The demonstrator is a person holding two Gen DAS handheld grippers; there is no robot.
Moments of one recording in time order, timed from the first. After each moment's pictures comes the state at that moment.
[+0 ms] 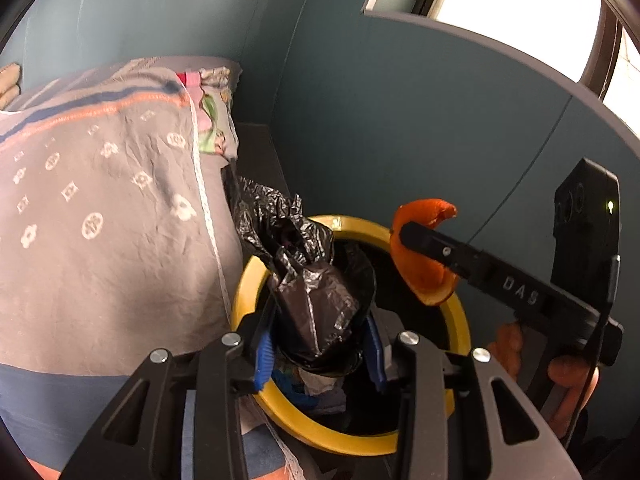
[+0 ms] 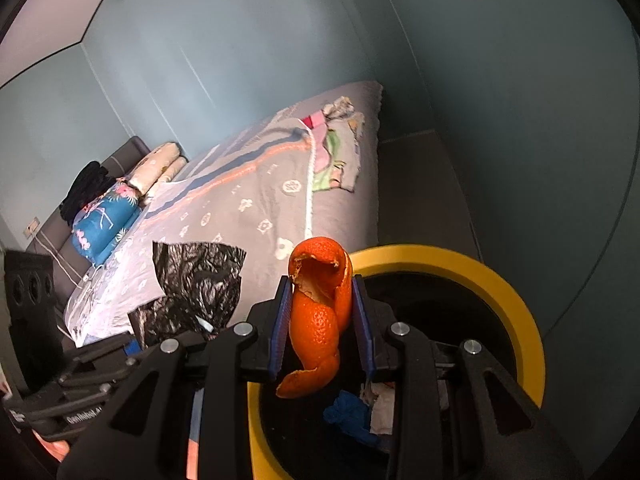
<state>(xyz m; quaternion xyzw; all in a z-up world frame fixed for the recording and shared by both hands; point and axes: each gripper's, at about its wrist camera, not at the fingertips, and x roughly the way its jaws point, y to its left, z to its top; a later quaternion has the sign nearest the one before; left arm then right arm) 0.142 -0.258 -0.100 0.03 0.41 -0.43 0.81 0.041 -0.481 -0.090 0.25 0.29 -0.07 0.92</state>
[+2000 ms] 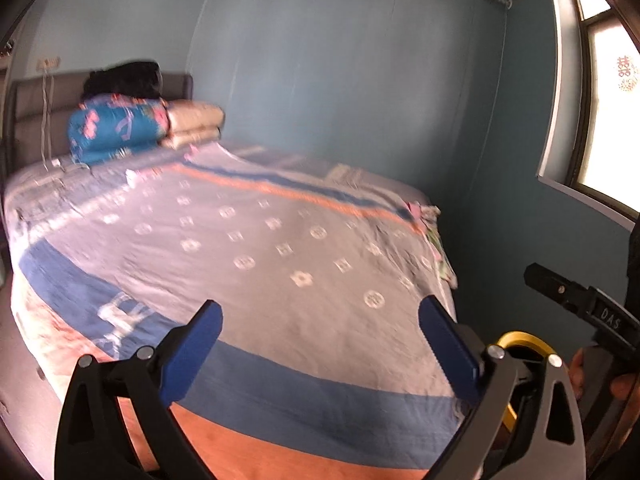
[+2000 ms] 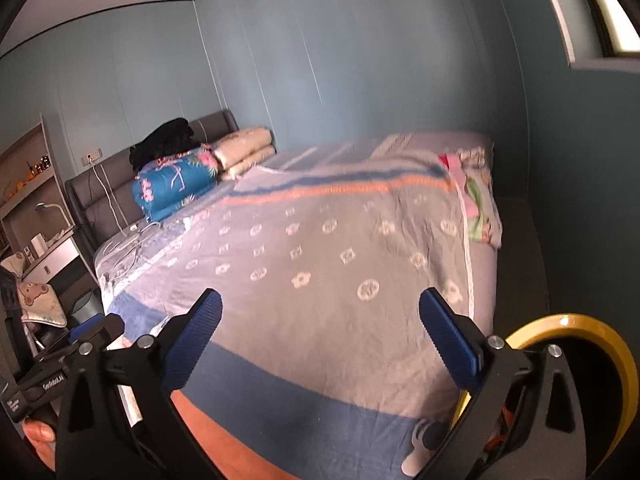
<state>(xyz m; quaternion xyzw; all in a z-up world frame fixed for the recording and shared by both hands) 0.113 0.051 -0.039 -0.08 0.22 -0.11 0.96 0.104 -0.245 -0.026 0.11 0.21 0.07 0.97</state>
